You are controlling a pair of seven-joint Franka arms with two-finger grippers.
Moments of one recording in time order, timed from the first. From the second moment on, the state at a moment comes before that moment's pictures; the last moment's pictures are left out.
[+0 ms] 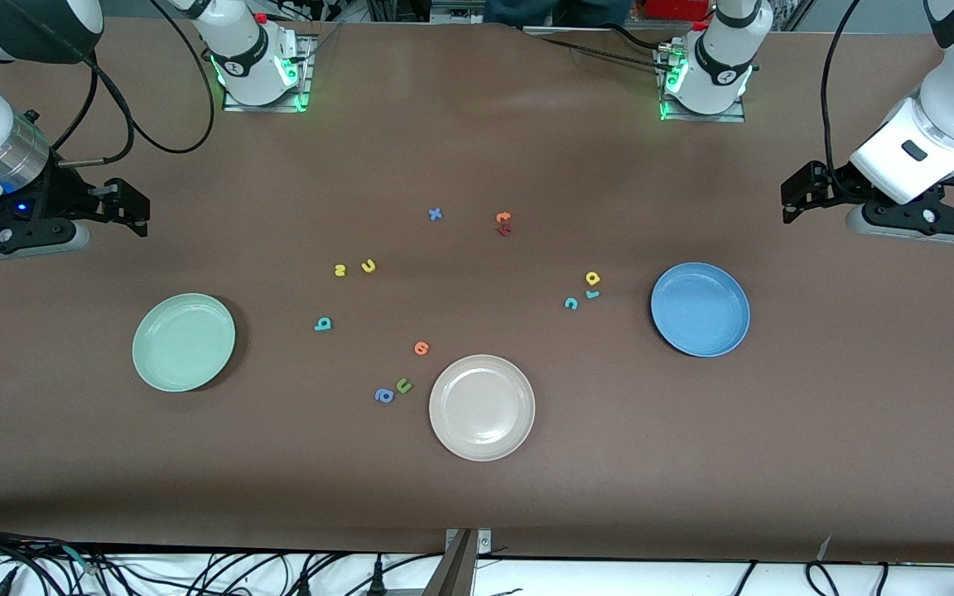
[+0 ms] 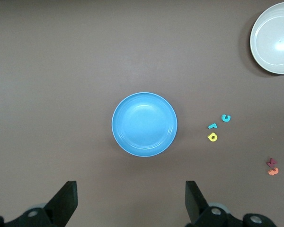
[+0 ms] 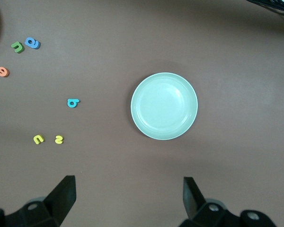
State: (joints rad) left arm -0.04 0.03 -0.10 -1.61 0.02 1.62 -0.03; right arm 0.03 0.09 0.12 -1.58 -0.11 1.67 -0.04
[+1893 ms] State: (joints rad) left arm -0.04 0.03 -0.10 -1.61 0.02 1.60 -0.03; right arm 0.04 0.10 0.12 -1.58 -0.11 1.66 -0.04
